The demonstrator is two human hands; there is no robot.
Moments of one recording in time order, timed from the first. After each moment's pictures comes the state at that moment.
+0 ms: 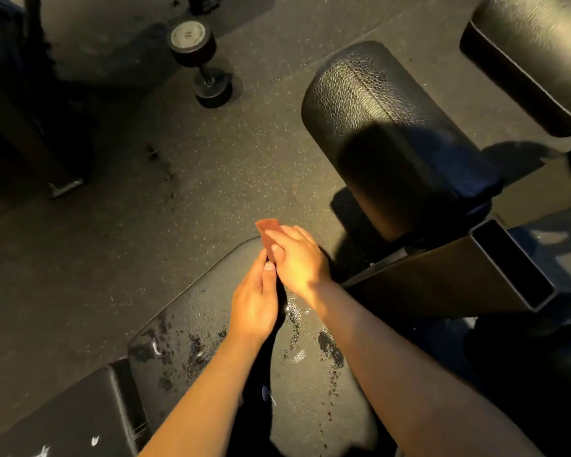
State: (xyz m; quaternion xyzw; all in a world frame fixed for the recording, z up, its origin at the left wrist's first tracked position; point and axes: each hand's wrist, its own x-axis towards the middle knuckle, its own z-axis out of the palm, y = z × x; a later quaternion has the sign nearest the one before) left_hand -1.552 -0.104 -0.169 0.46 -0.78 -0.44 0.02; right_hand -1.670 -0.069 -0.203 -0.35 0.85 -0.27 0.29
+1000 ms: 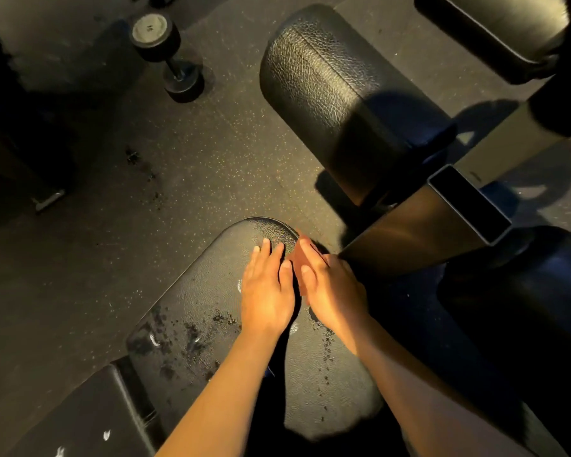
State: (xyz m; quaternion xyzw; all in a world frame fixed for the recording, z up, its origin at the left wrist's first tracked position) left_hand -1.555 -0.064 -0.177 0.39 -0.85 -0.36 -0.03; right_hand -1.640 0.043 -0.192 -0.28 0.90 -0.21 0.27
